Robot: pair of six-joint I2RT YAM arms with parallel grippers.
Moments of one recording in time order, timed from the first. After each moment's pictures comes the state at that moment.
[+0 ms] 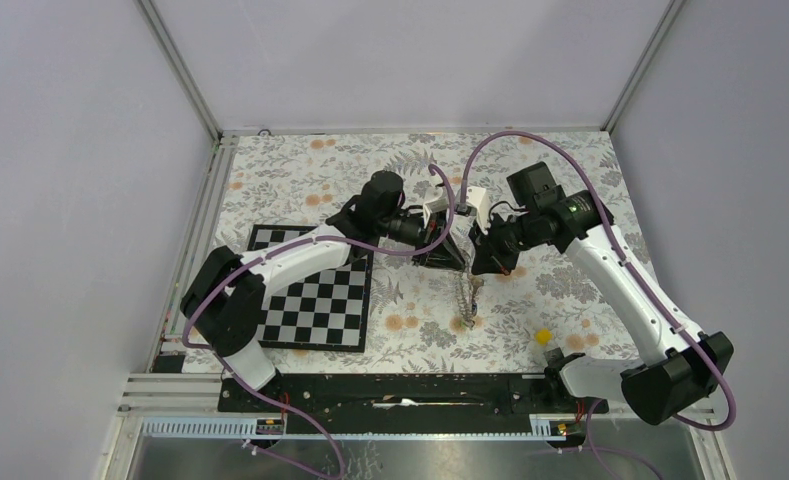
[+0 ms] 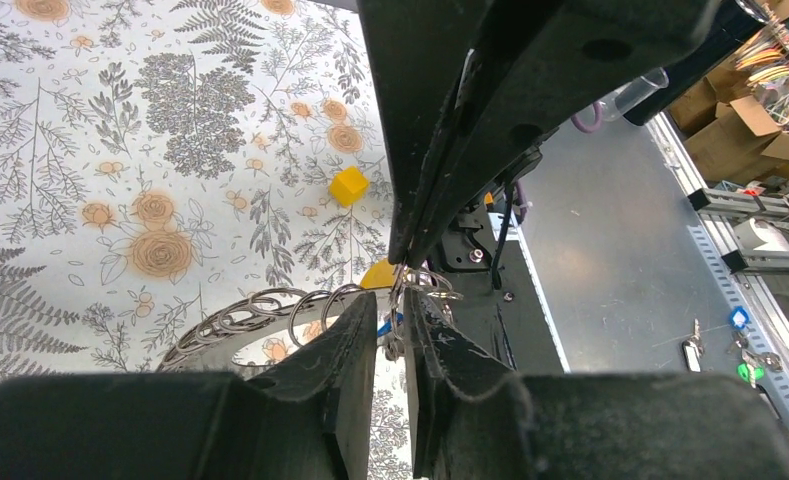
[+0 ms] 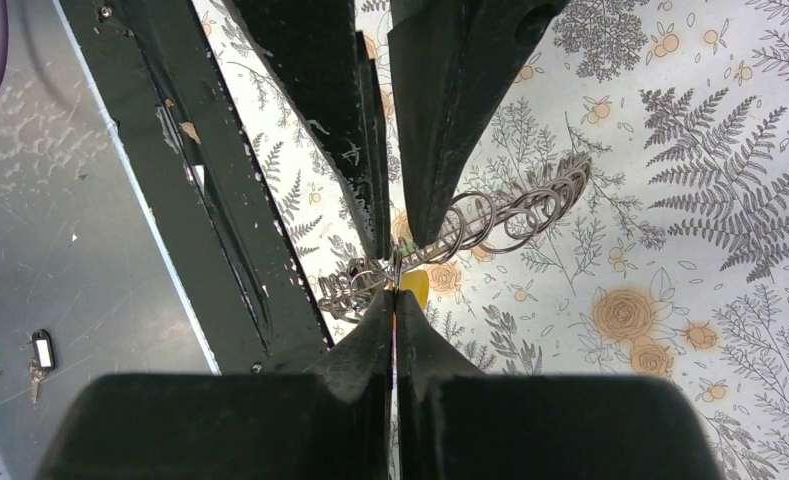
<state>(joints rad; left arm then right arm) -0.76 1.66 1.15 0.22 1.07 -0.13 0.45 1.26 1.31 -1.15 -0.61 -0.52</state>
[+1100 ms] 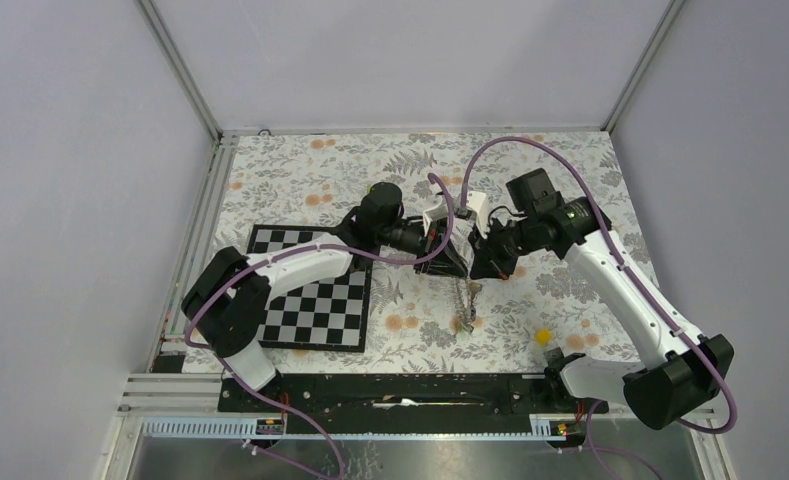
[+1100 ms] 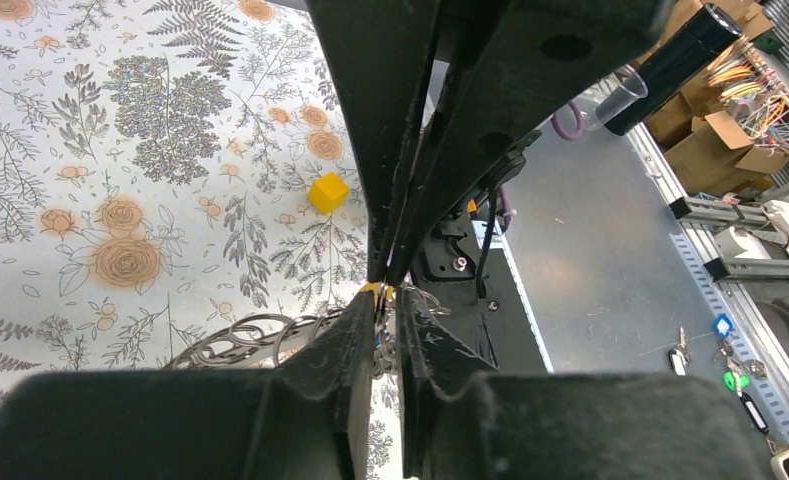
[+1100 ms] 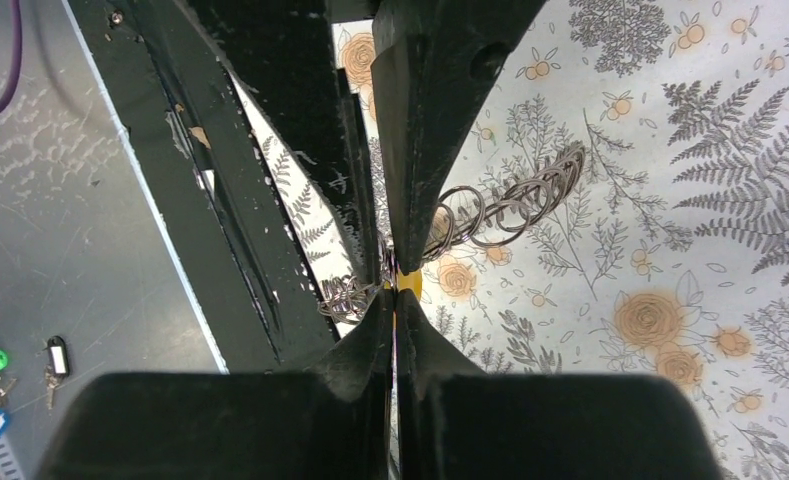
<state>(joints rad) -0.78 1.66 1.07 0.39 1.07 -0.23 0.45 1.24 1.25 -1.10 -0.62 -0.48</state>
